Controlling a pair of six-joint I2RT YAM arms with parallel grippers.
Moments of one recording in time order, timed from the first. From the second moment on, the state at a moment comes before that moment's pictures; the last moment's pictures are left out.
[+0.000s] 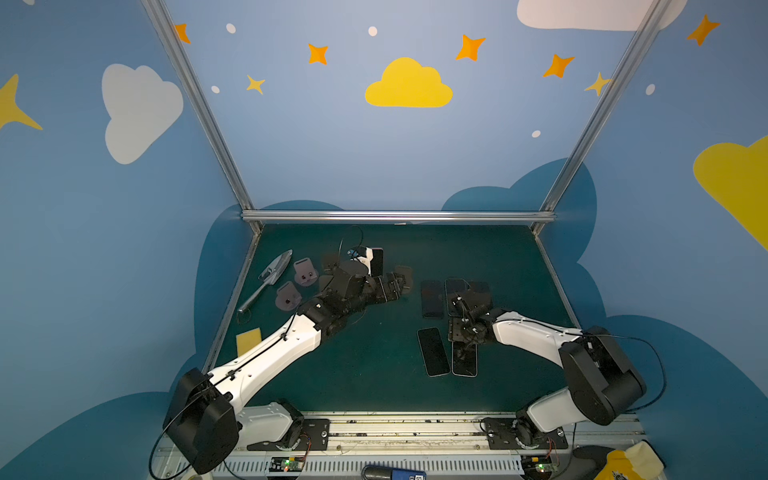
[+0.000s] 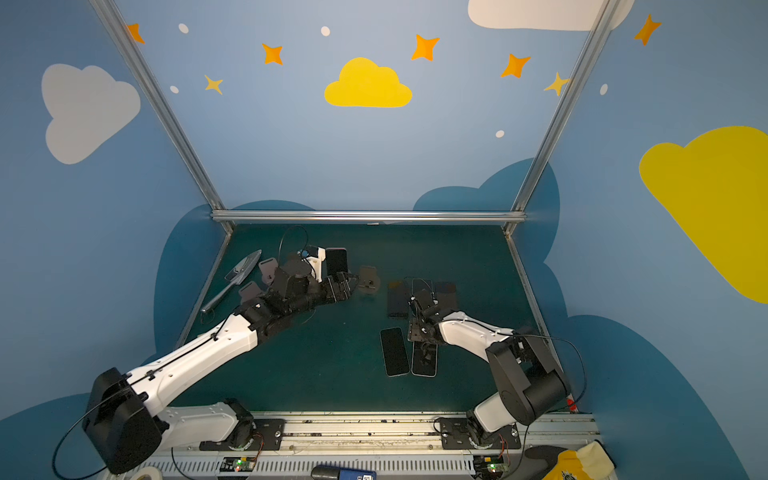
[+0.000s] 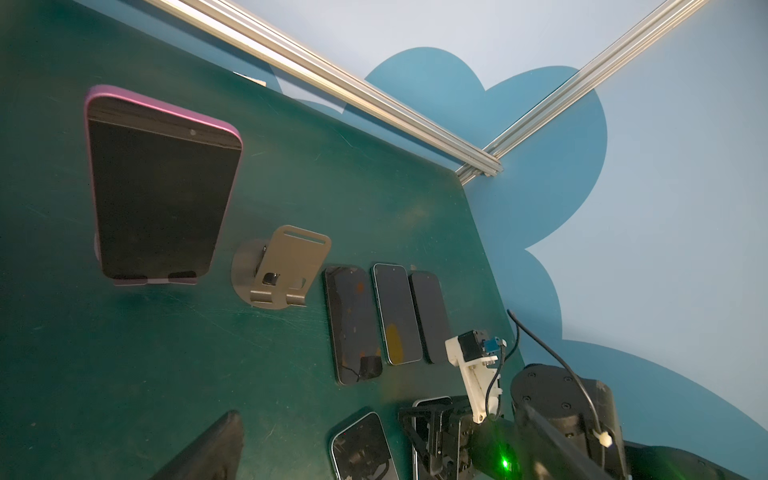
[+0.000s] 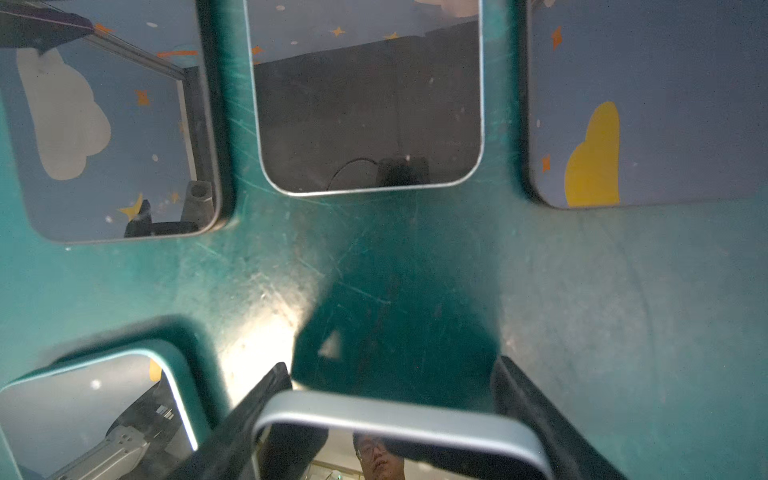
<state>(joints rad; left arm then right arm) -0.63 1.26 0.95 -0.15 0.05 -0.73 0.57 1.51 0.73 -0.45 0.16 0.59</state>
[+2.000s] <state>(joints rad) -0.64 1.11 0.87 -0.09 -0.20 -0.68 0.58 0.82 0.74 -0.55 0.17 0.51</state>
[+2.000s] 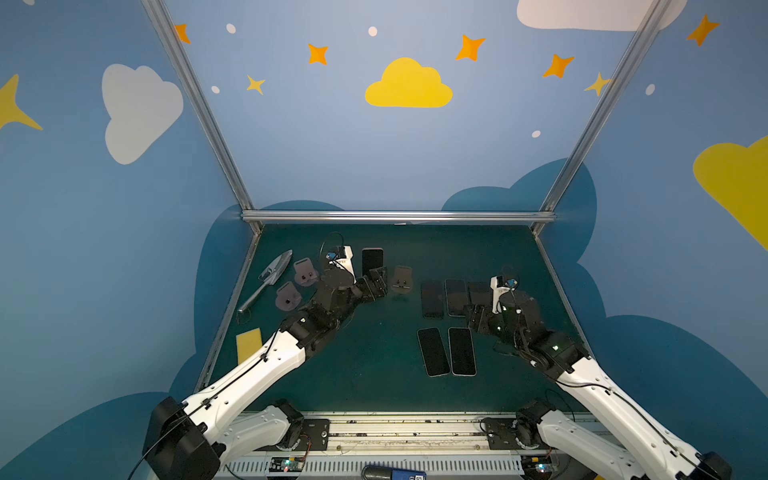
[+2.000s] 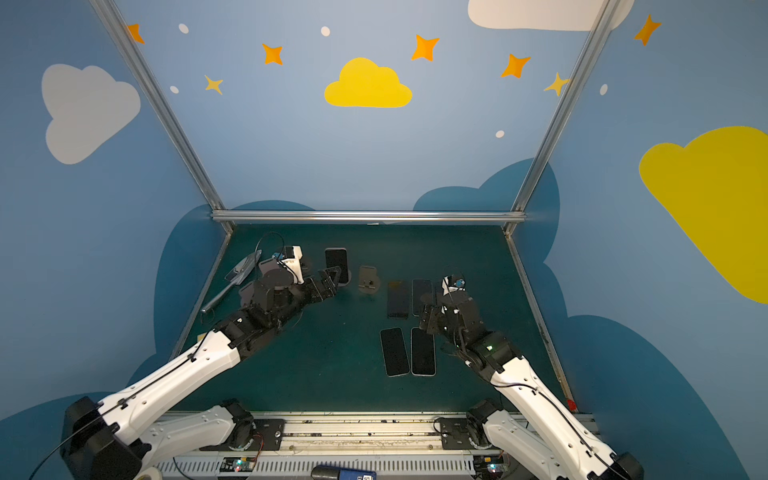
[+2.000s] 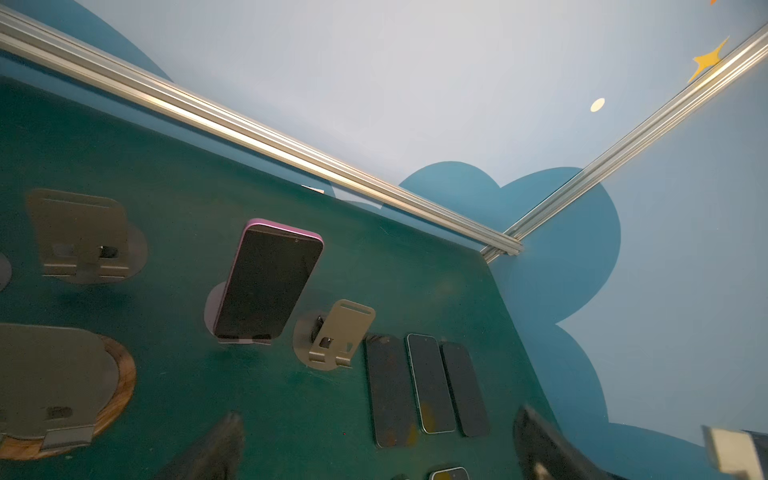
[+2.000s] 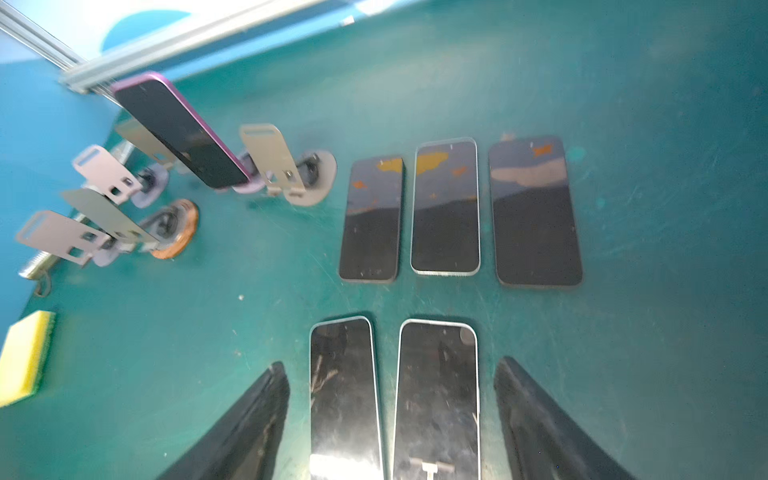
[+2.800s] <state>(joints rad) -0.63 1.12 0.89 -0.13 -0.29 -0.63 0.77 1.54 1.18 -0.45 0.27 0.65</state>
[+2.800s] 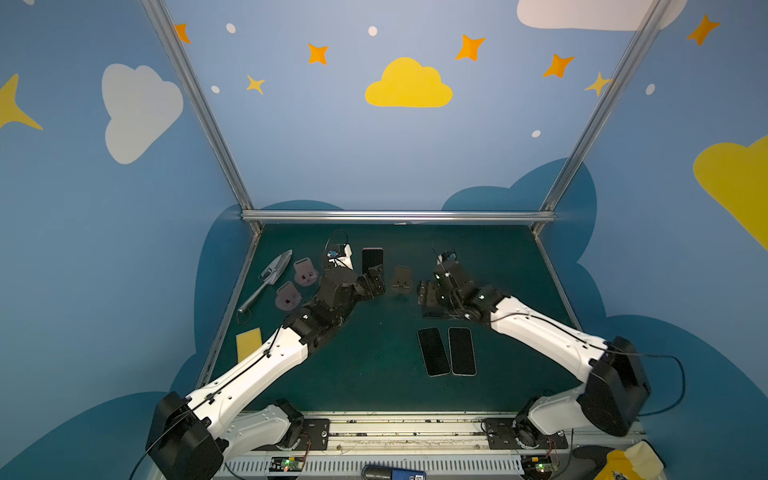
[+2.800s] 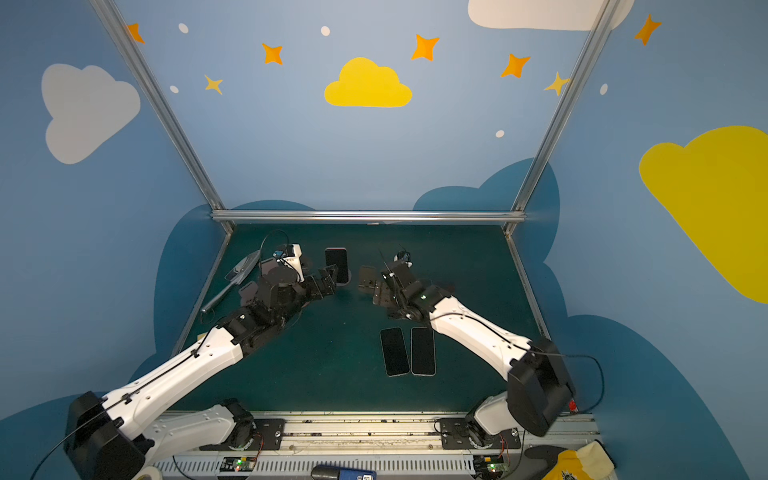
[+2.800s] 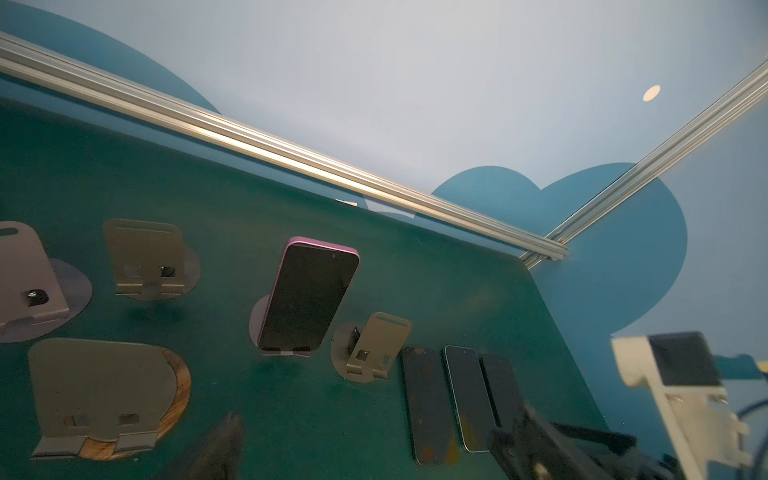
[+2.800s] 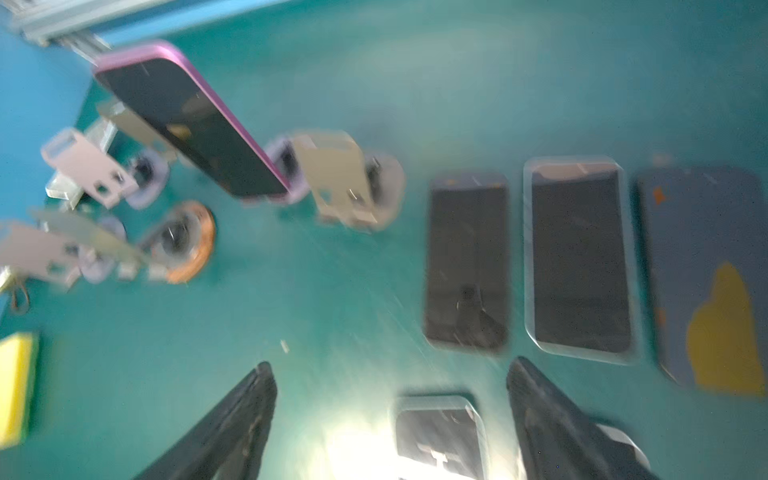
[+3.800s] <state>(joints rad) -0.47 1.10 0.89 -0.12 -0.11 -0.77 0.77 2.12 1.67 -0.48 0.43 0.63</state>
